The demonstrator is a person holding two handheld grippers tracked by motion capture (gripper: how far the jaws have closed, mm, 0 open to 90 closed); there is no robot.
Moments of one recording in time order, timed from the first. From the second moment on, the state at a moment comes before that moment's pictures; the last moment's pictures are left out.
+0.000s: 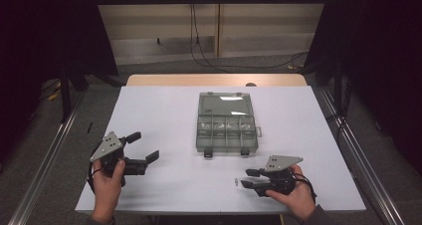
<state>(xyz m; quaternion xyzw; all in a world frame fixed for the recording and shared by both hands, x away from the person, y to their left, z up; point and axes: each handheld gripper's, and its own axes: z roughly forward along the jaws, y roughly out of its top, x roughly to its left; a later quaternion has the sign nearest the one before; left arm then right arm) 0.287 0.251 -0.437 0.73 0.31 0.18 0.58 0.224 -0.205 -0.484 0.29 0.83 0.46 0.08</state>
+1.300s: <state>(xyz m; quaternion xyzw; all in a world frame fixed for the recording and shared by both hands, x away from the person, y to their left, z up) 0.287 0.252 -0.437 0.74 0.30 0.18 0.58 0.234 -0.213 -0.487 0.33 0.83 0.44 0.06</state>
